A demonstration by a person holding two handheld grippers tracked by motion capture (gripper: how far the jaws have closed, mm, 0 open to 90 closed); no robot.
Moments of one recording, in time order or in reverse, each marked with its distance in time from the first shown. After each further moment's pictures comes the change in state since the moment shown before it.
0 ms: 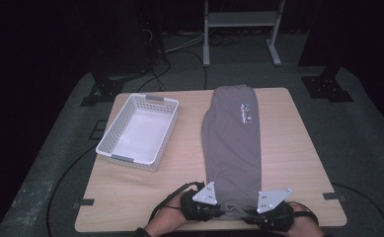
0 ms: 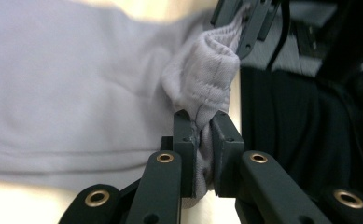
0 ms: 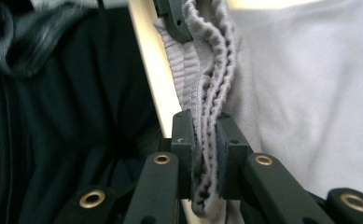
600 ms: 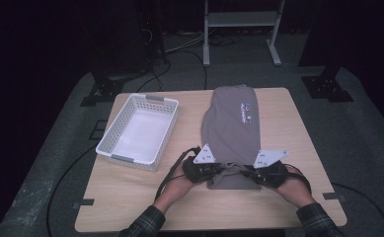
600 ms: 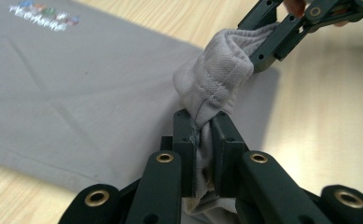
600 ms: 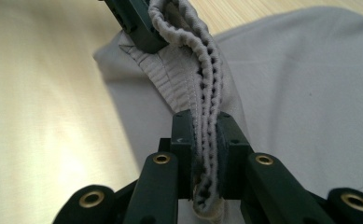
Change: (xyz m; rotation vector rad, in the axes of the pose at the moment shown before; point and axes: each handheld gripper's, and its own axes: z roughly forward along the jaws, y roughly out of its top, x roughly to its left) left arm 0.086 0.017 0.014 -0.089 0.254 -0.092; right arm -0.090 0.031 0.006 -0.053 -0.257 0.018
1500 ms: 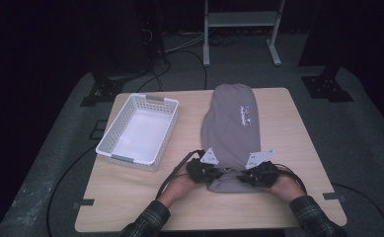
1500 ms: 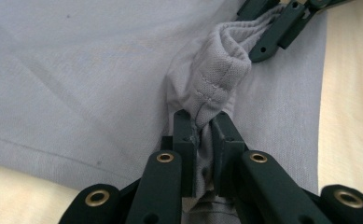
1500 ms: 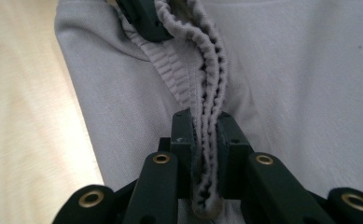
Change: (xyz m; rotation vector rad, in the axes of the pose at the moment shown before) left arm 0.004 -0.020 0.026 0.145 -0.073 -0.009; right arm -0.006 -0.018 0.036 0.131 0.093 0.027
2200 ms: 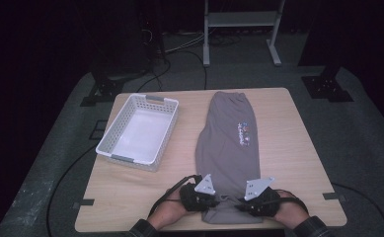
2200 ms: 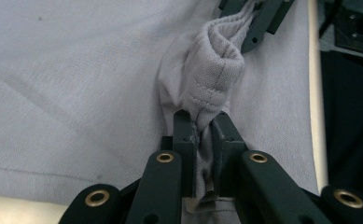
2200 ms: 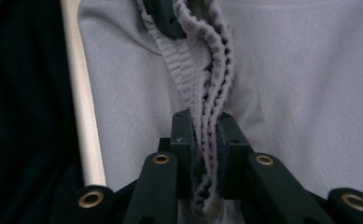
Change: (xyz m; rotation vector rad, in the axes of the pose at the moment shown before) left arm -0.071 -0.030 -0.033 0.061 -0.107 0.068; right arm 0.075 -0.013 -0.016 0.012 0.132 -0.111
